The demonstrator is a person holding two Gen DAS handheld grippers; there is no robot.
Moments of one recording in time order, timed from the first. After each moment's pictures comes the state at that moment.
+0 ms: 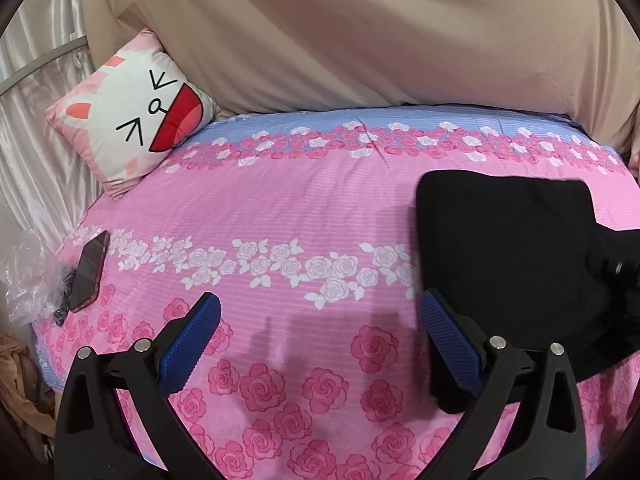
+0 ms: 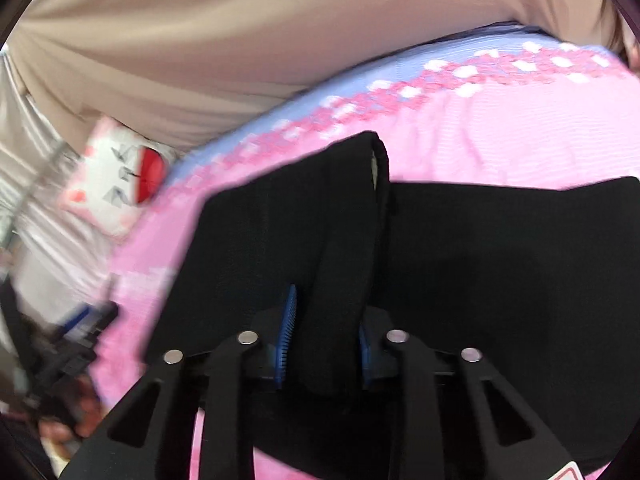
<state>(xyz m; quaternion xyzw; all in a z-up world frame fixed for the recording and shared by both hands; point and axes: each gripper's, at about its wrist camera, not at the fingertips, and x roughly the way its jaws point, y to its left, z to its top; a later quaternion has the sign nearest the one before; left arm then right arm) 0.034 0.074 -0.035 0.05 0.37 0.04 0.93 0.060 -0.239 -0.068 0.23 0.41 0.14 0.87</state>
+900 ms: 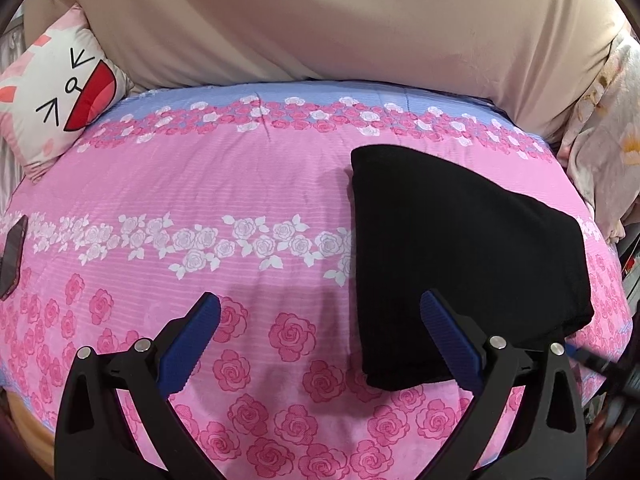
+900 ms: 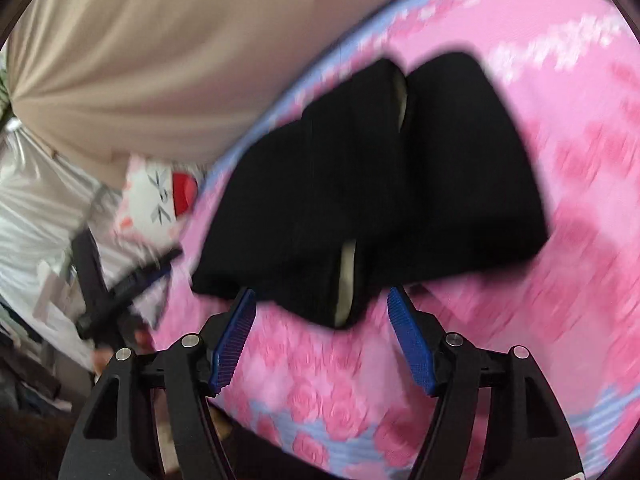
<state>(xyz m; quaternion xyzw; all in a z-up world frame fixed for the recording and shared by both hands) 0.029 0.011 -0.039 -0.01 0.43 -0.10 0.90 -0.064 -0.323 -0.097 0.34 0.43 0.15 0.82</state>
